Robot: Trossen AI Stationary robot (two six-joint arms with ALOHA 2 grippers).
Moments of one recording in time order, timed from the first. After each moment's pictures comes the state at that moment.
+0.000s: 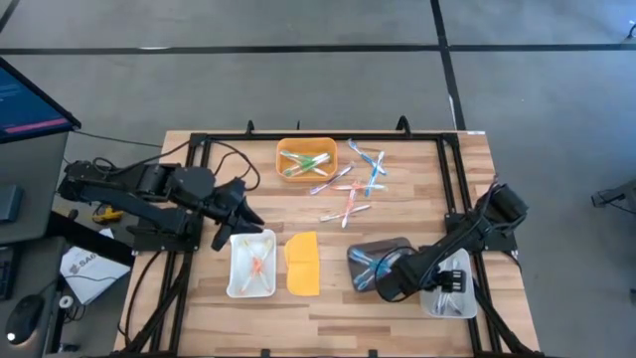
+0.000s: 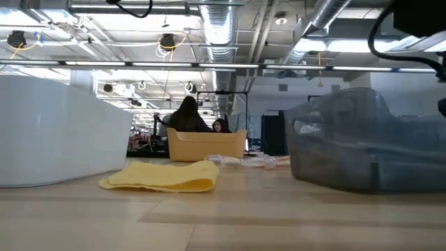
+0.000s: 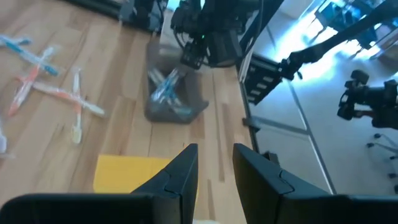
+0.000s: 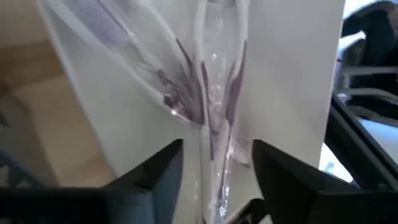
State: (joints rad) left arm -0.18 0.94 1.06 -0.61 0.07 -0.40; right arm 0.60 1.80 1.10 -1.34 -0.45 2.25
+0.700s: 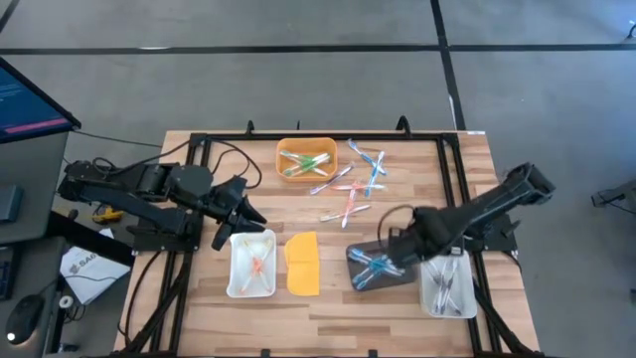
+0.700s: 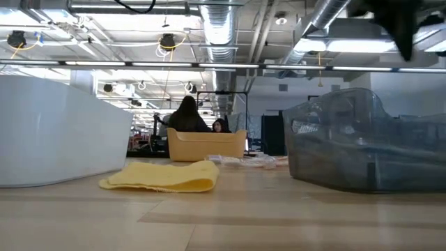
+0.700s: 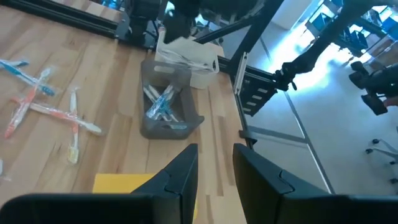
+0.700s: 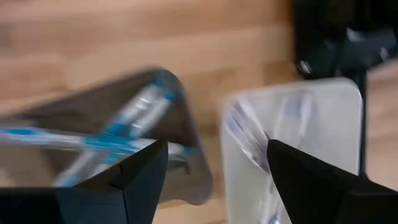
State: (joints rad) left arm -0.18 0.94 1.06 -0.55 0.07 -0.38; right arm 0.46 1.50 1.32 -1.56 0.08 2.15
